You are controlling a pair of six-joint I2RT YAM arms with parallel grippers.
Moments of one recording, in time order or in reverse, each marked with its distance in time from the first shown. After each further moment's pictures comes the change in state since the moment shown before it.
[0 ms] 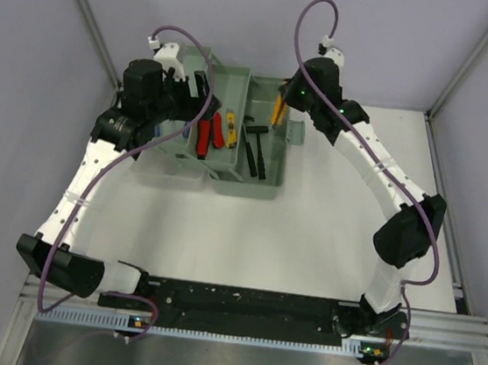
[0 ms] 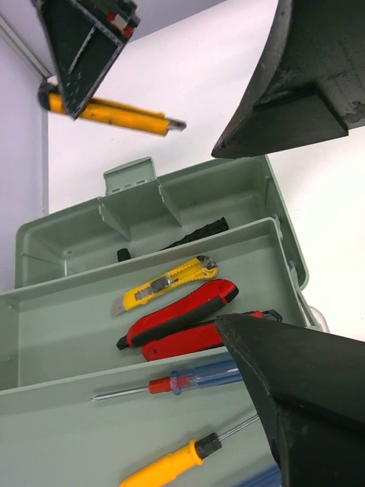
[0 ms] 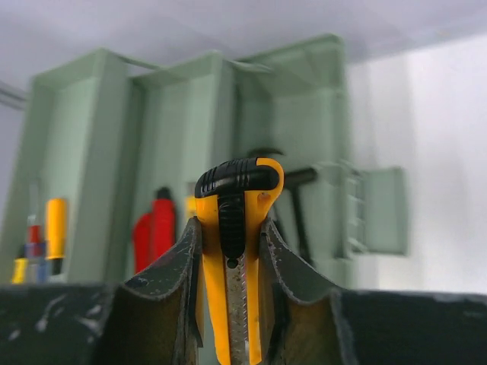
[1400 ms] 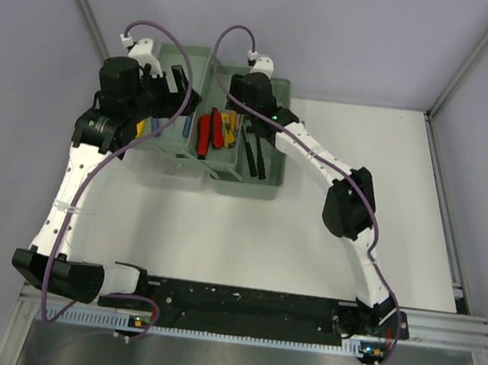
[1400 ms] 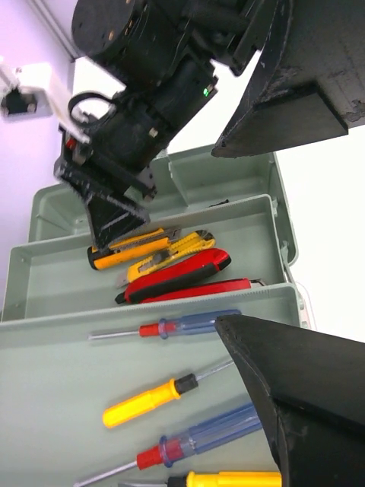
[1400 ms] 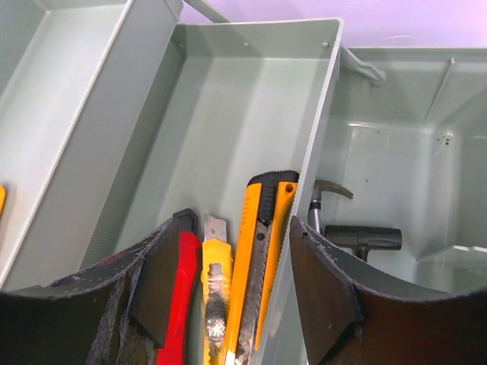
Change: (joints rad) left arm 0.098 -0.045 0.024 -0.059 0.011 -0.006; right arm 0.177 0.501 0.353 0.277 0.052 -0.233
